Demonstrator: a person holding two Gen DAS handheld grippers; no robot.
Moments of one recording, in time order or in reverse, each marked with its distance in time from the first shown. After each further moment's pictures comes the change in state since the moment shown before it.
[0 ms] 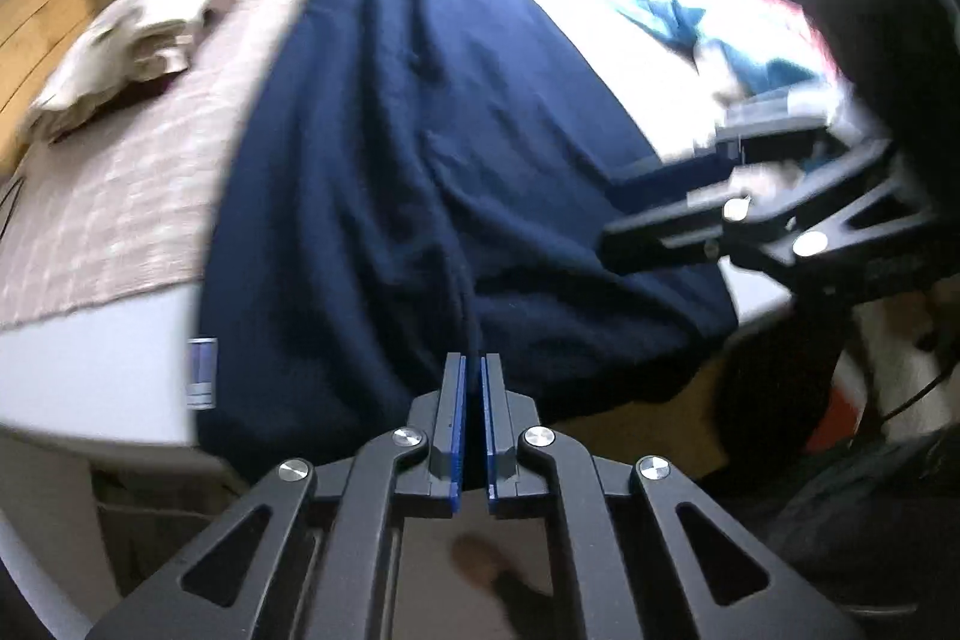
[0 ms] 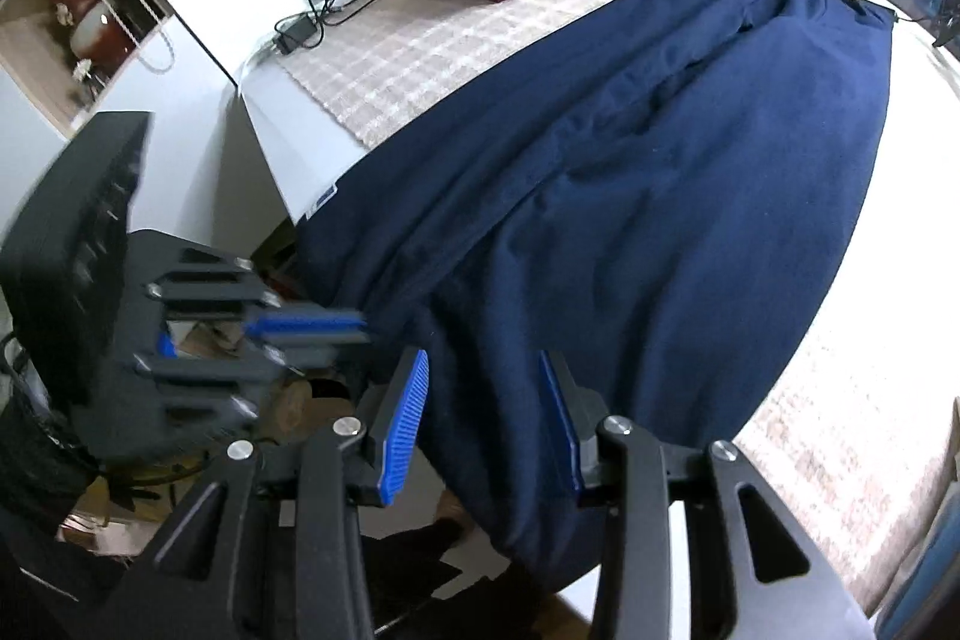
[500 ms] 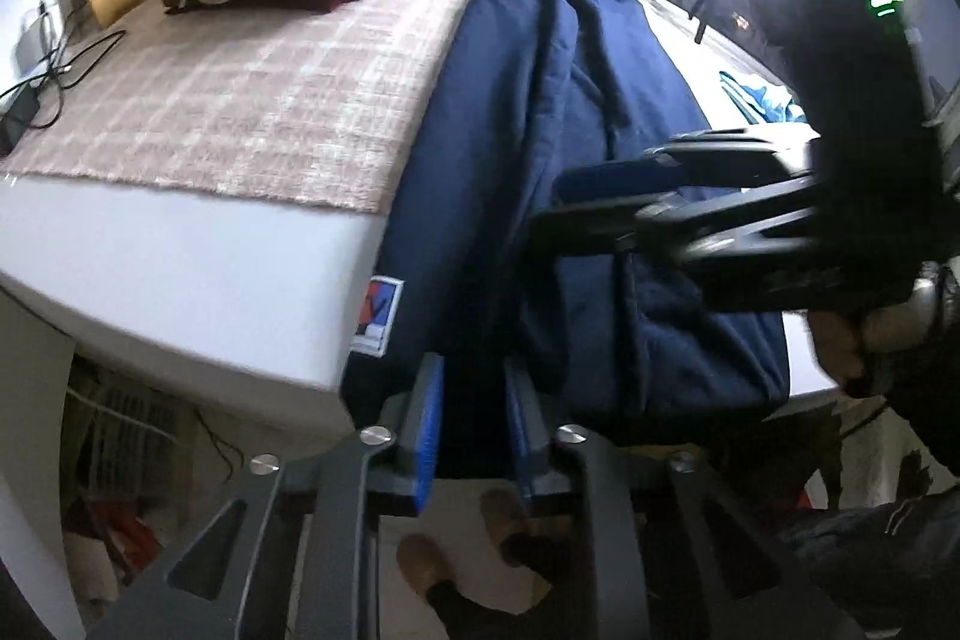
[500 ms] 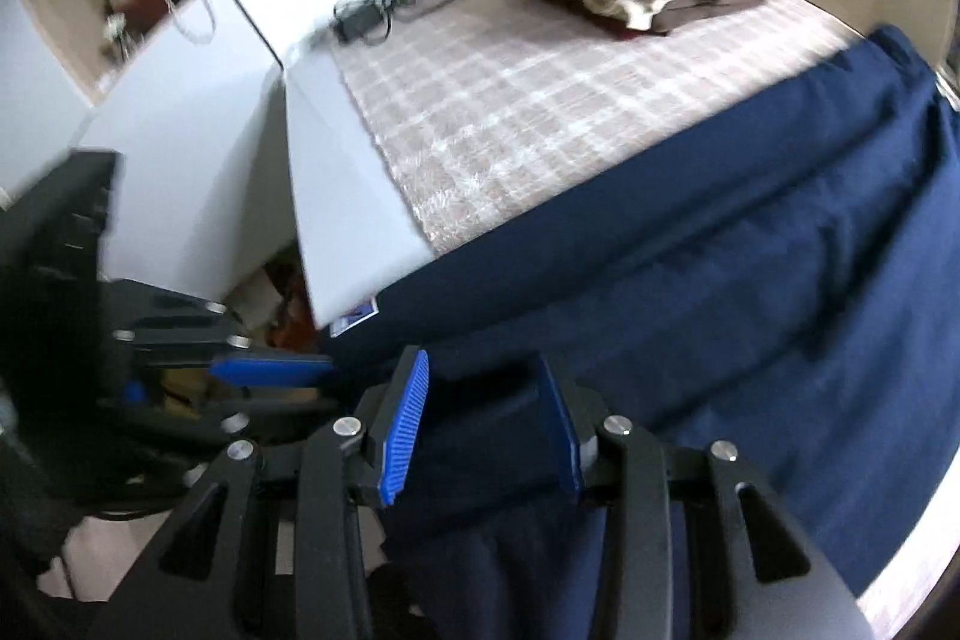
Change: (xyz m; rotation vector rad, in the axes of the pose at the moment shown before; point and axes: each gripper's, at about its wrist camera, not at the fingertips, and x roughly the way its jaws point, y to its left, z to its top) left arm -0.010 0.078 -0.019 -0.269 -0.025 0.048; right arm 0.086 0.053 0.079 -0.211 0.063 0.054
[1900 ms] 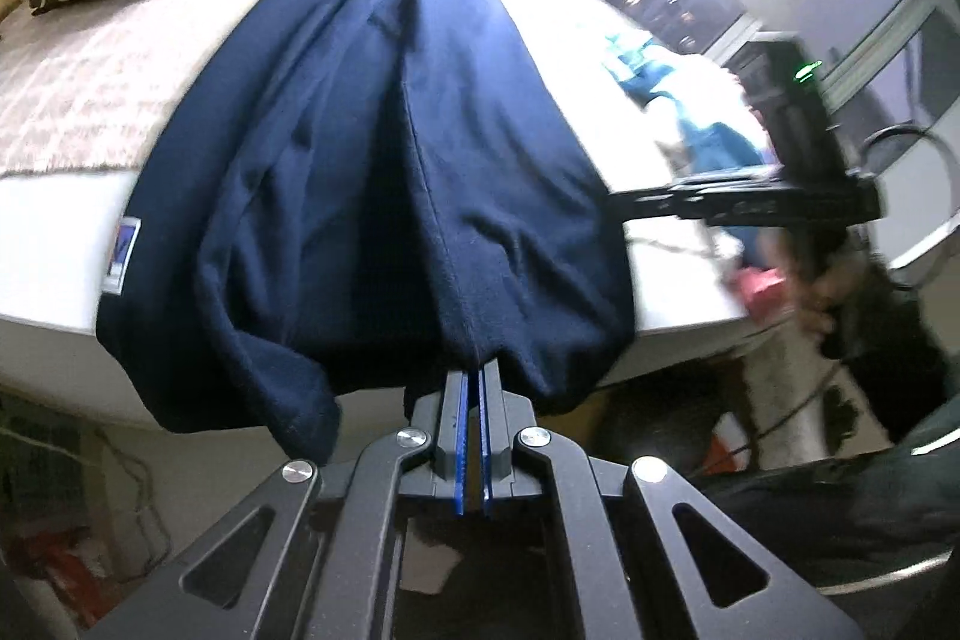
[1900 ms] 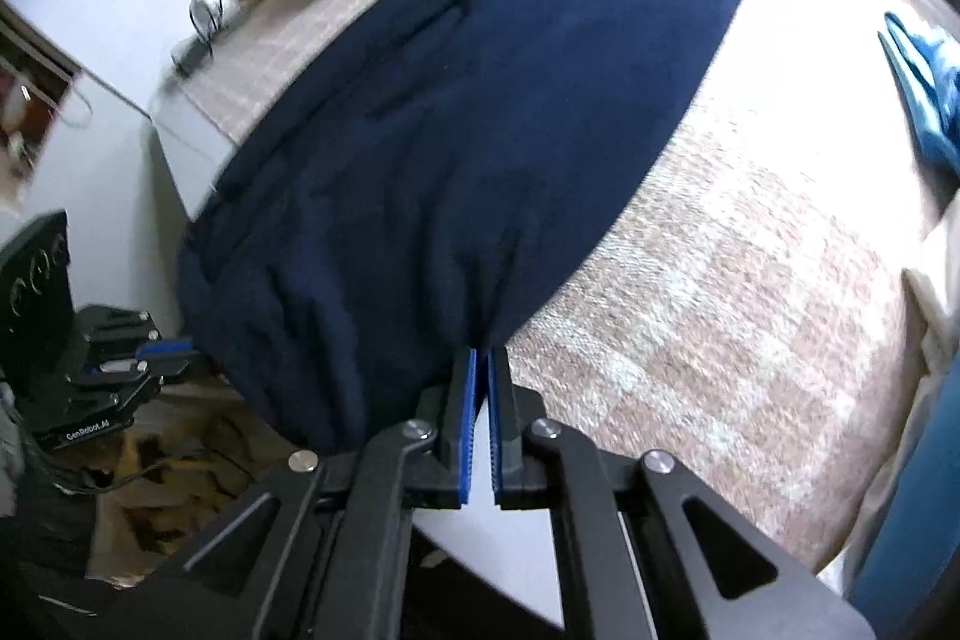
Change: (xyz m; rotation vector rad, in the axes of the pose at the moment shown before) left arm 0.013 -0.063 -0.027 0.096 0.069 -0.338; right arm -0.106 -0.106 -0.135 0.459 0.020 -0.095
